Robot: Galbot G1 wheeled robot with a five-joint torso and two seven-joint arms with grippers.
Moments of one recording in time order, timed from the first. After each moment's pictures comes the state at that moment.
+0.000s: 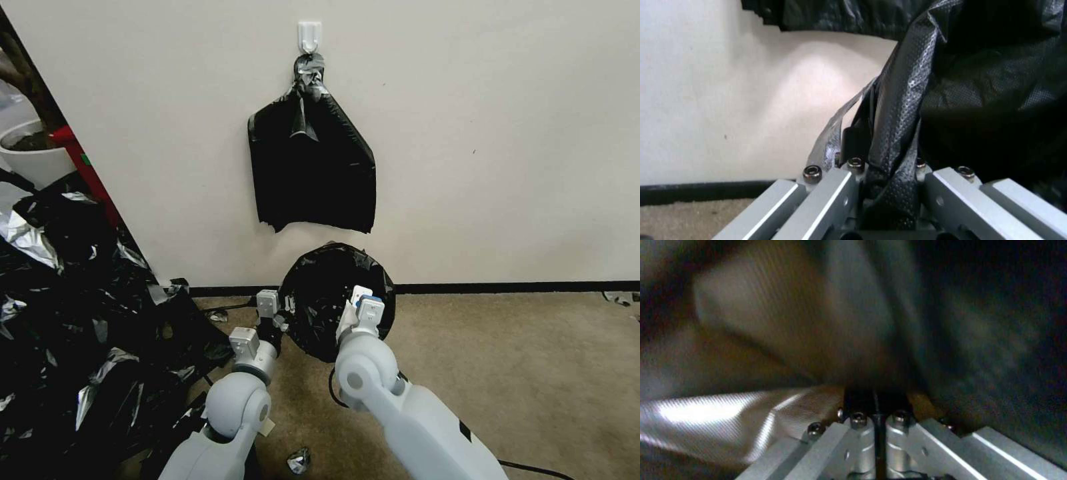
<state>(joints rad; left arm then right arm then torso) 1.30 -1.37 -0.22 -1.90 -0.32 0.13 -0.13 -0.91 1.38 -0.17 1.79 0.95 -0.38 1.04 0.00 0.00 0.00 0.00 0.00</state>
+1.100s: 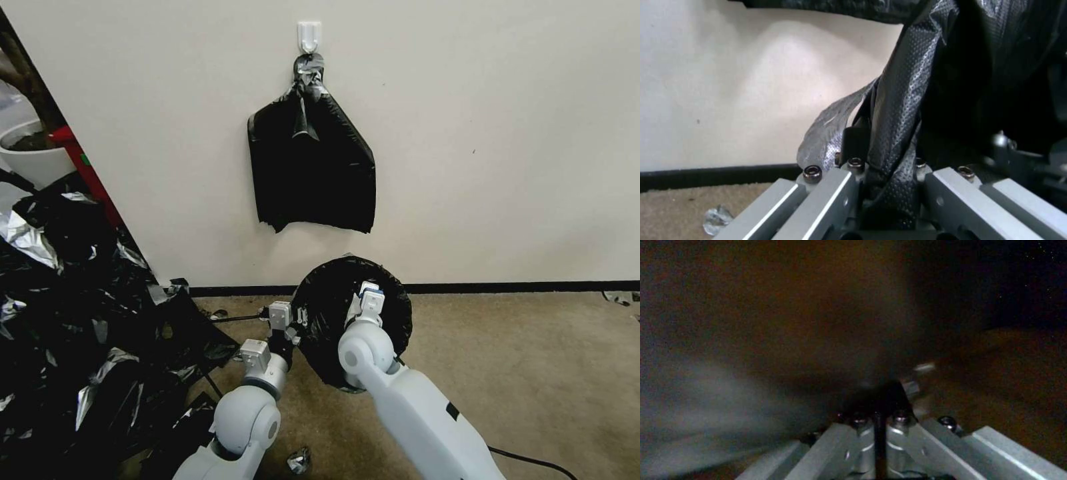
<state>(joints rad) 1.33 -1.37 -0.17 -1.91 -0.31 0.14 -0.13 -0.92 1.38 -0.14 1.73 0.88 -0.37 0.89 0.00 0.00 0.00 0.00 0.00</state>
